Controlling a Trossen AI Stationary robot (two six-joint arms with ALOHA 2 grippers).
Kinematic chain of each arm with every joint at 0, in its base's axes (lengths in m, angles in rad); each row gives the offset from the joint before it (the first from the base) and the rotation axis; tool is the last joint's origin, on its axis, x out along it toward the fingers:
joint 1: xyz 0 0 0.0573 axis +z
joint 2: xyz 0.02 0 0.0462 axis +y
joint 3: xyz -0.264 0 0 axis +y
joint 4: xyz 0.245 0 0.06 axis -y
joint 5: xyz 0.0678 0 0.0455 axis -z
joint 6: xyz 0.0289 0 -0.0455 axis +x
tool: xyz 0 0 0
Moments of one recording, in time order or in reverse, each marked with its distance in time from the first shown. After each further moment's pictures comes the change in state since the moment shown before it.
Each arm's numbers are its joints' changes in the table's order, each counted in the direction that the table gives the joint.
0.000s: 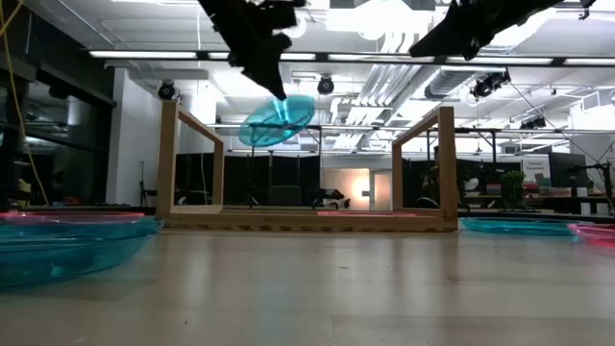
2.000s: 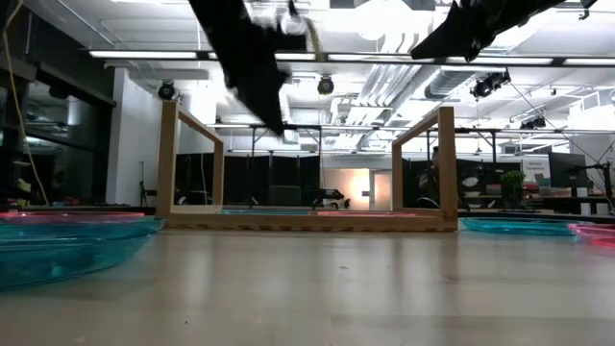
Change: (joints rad) left arm -0.195 0.114 0.002 -0.105 -0.075 -0.222; right arm 0.000 0.000 0.000 -0.015 0.000 0.005
